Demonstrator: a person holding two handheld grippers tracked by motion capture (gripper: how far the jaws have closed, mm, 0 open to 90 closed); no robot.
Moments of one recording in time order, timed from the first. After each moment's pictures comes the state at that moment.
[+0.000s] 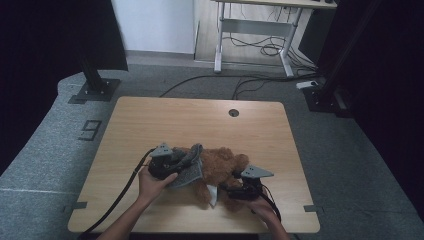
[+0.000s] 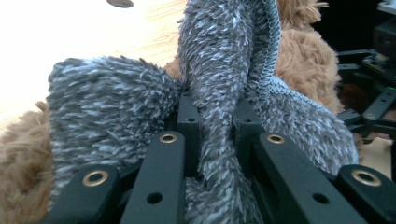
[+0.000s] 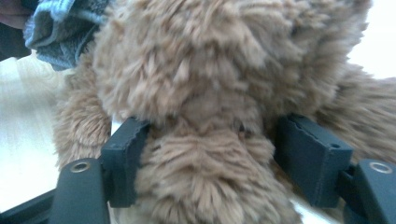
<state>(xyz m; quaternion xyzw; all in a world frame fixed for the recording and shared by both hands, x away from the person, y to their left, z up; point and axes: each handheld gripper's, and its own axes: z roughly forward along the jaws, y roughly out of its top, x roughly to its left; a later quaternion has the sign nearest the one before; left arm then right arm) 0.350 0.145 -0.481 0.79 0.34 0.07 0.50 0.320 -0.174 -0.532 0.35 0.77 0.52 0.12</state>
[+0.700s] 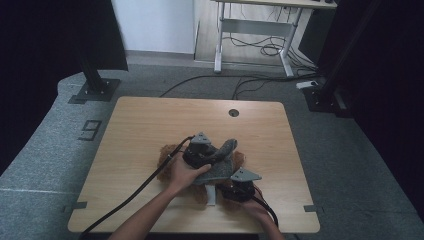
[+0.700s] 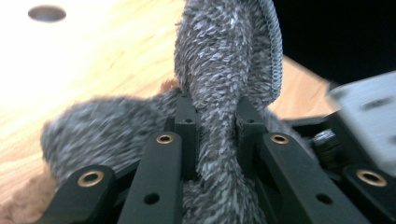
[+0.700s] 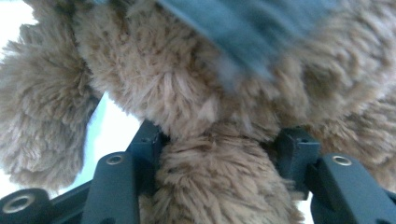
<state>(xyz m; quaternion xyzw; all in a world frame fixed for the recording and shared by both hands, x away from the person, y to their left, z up) 0.384 0.044 -0.454 0.83 0.31 0.03 0.46 0.319 -0.153 -0.546 0.34 0.80 0.46 0.17</state>
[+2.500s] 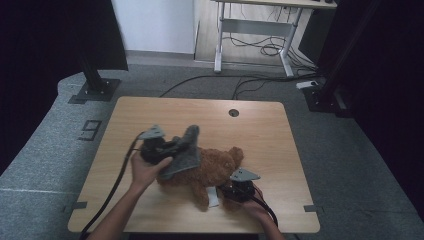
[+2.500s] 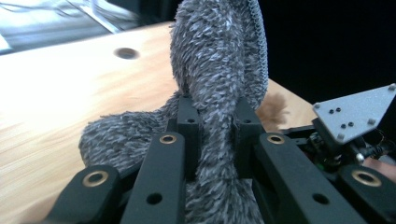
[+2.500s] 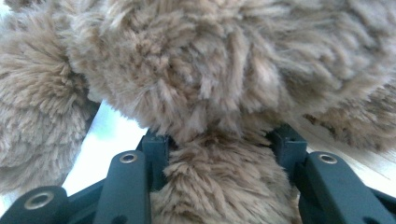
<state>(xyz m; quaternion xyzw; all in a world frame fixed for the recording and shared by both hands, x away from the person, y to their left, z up) 0.369 0.129 -0.413 0.79 0.33 0.07 0.52 0.320 -0.153 -0.549 0.34 0.81 0.45 0.18</state>
